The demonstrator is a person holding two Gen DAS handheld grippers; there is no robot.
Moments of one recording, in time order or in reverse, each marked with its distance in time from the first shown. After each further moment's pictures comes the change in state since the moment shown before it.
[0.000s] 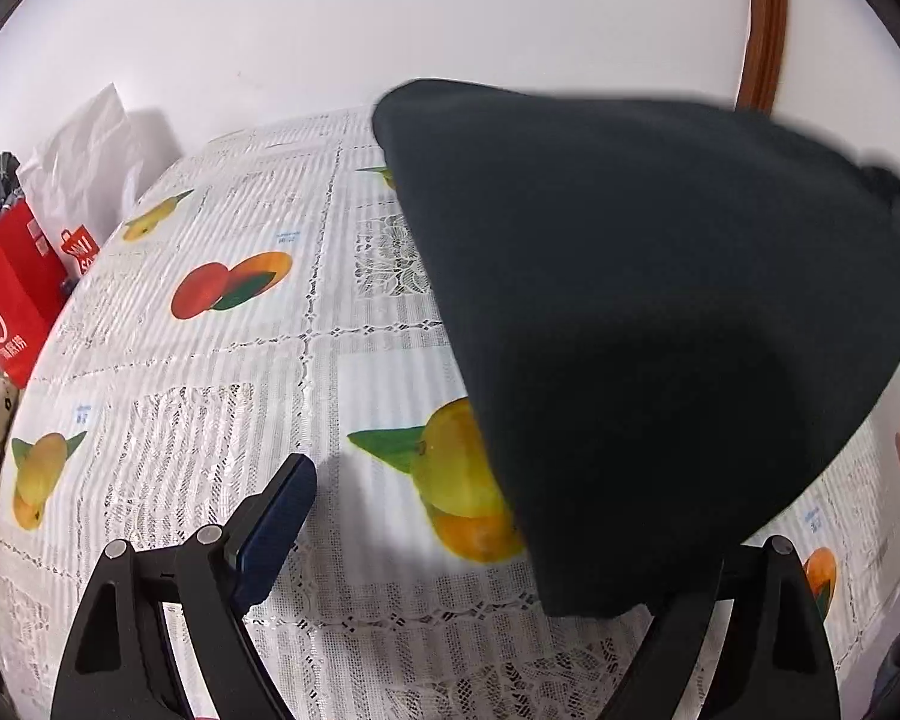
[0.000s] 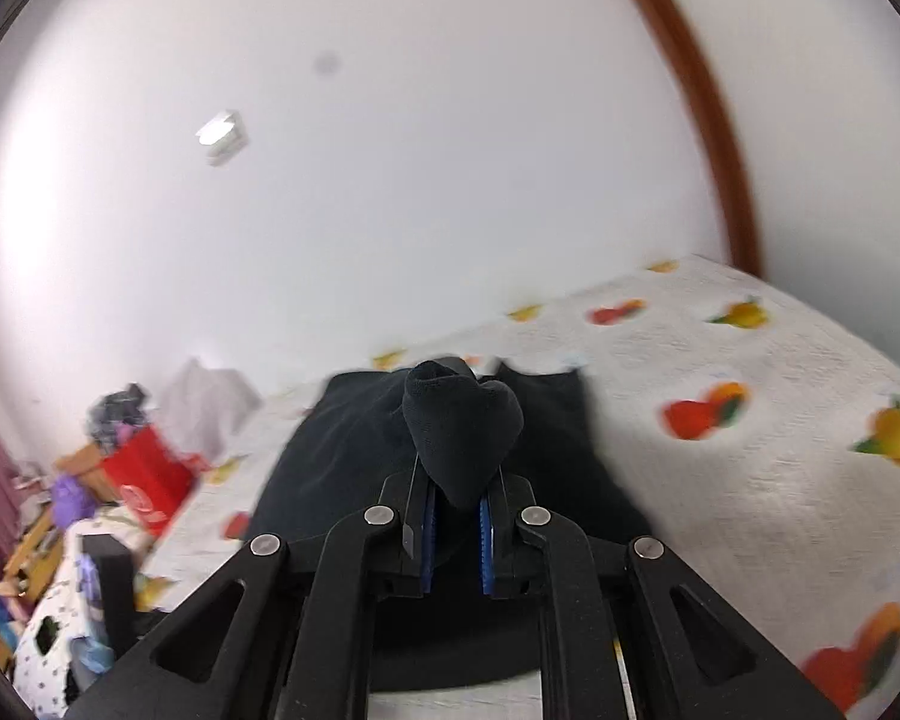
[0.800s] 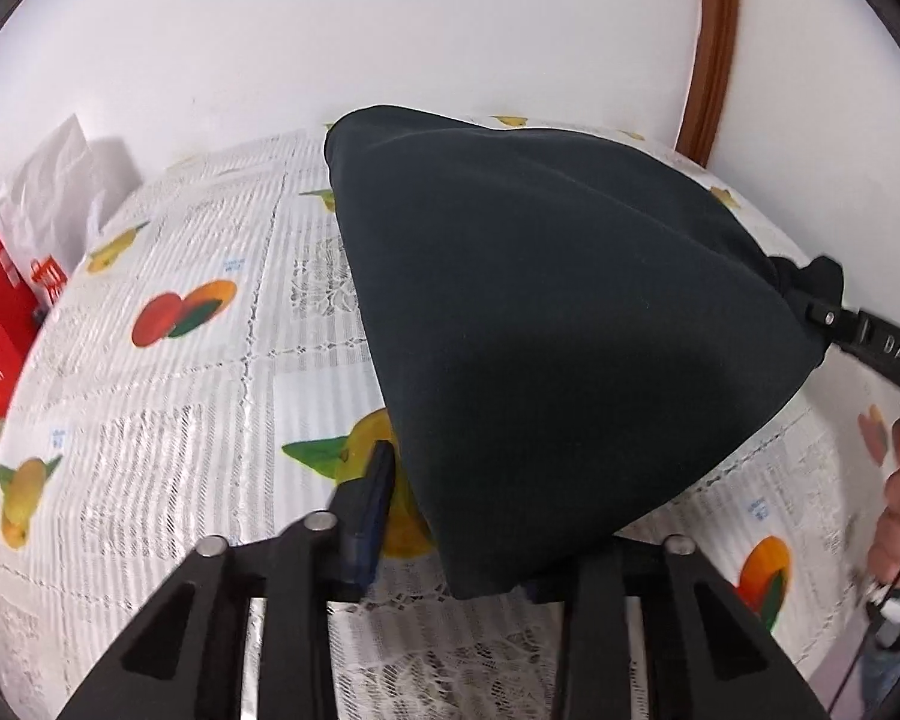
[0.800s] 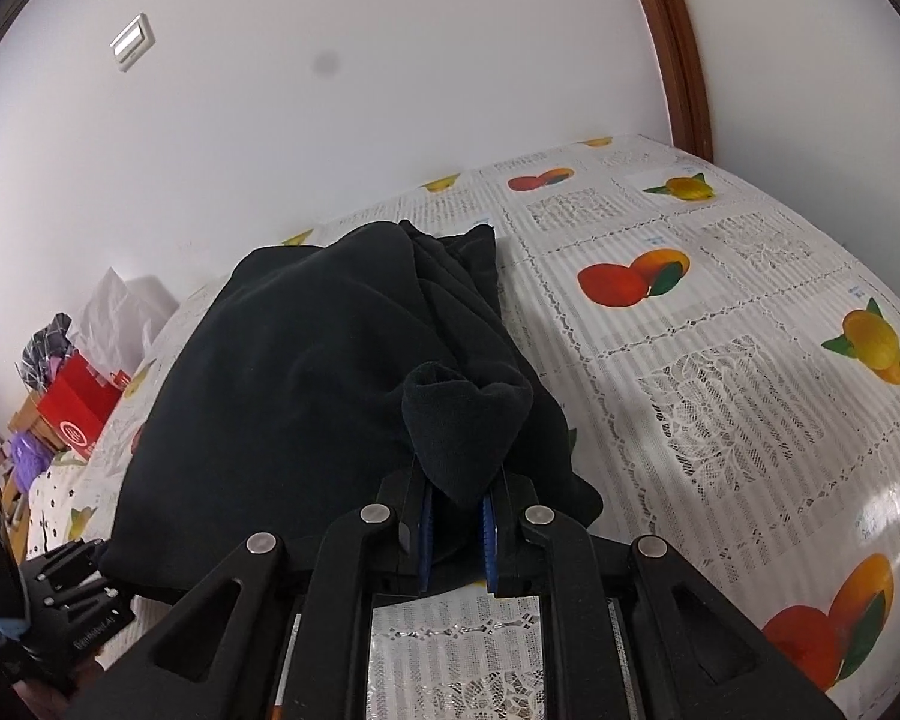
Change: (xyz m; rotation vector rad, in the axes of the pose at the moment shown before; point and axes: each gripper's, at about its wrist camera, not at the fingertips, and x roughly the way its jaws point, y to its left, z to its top) left arm -0.019 -0.021 0.001 0.054 -0.020 -0.089; right arm 0.044 -0.034 -0.027 0.010 0.252 -0.125
